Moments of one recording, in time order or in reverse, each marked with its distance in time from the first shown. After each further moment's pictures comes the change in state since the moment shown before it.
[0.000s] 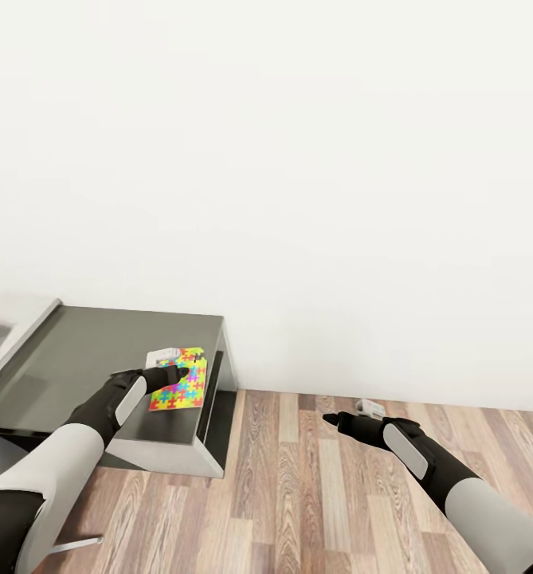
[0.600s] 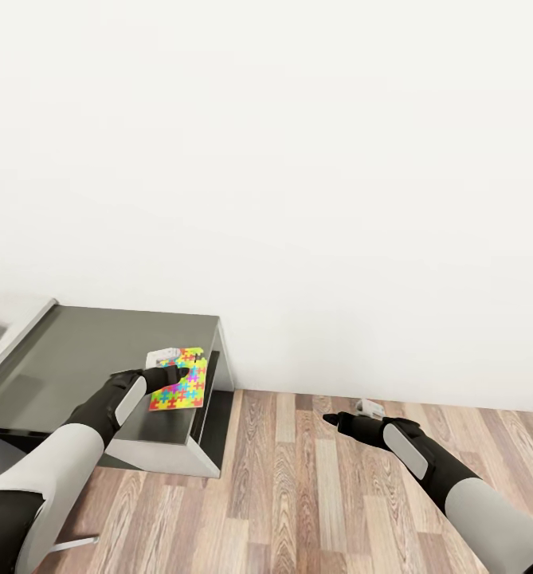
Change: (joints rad) left arm 0.000 0.000 -0.001 0.000 0.003 0.000 -0.002; right arm 0.000 0.000 0.001 0.000 0.000 0.000 0.000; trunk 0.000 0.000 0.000
